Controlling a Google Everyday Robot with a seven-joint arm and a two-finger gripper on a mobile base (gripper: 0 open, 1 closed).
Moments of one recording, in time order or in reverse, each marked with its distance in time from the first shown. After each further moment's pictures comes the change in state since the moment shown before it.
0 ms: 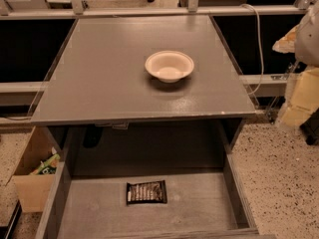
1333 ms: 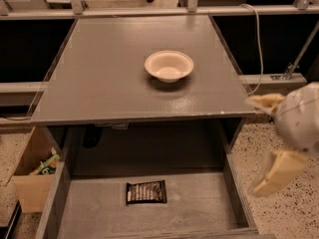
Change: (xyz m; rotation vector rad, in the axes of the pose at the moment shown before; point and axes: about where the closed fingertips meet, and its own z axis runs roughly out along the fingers) arm -0.014 0.090 0.067 -0.035 -0.295 -0.050
